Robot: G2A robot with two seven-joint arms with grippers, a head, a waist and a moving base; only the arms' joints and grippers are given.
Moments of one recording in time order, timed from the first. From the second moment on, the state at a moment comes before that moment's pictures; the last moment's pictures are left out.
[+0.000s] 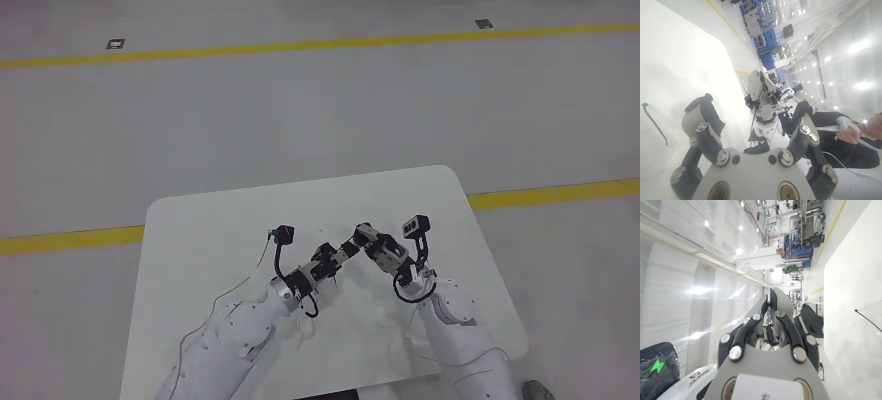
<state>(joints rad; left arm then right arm) 1.33 -1.33 -0.85 -1.50 0.13 -0.30 -0.25 -1.58 -1.35 1.48 -1.44 0.50 -0.34 0.80</state>
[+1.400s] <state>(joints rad) 1.34 -1.32 -0.84 -1.52 0.10 -0.29 -0.24 -1.61 -1.37 1.50 -1.52 0.10 -0.34 0.68</state>
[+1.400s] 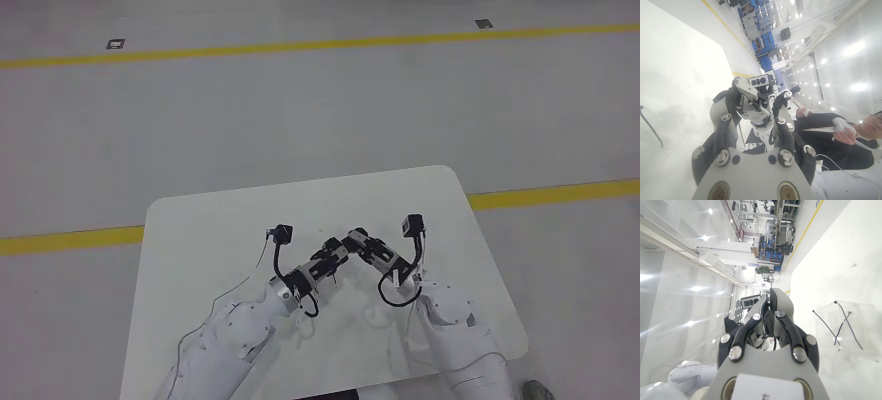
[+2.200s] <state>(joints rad) 1.33 -1.32 -0.84 -1.52 0.12 -0.24 -0.19 -1.63 -1.37 1.50 -1.58 0.04 -0.34 0.68</state>
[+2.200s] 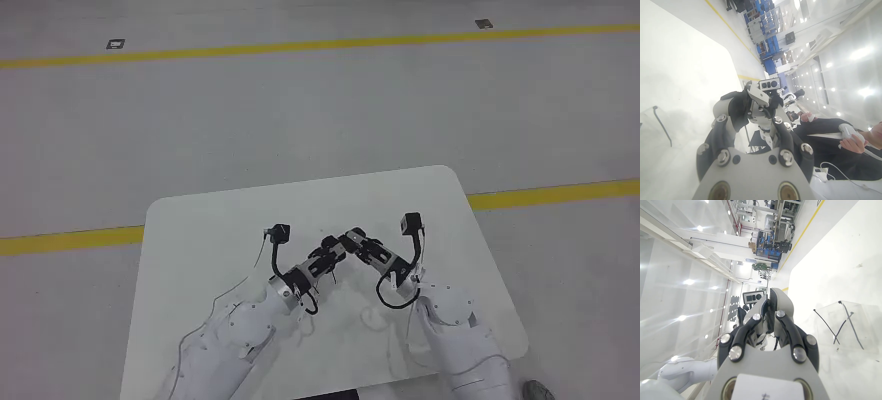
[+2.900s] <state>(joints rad) 1.34 -1.31 -0.85 -1.54 0.11 -0.22 -0.19 -1.64 -1.36 1.49 -1.60 0.02 -0.34 0.64</state>
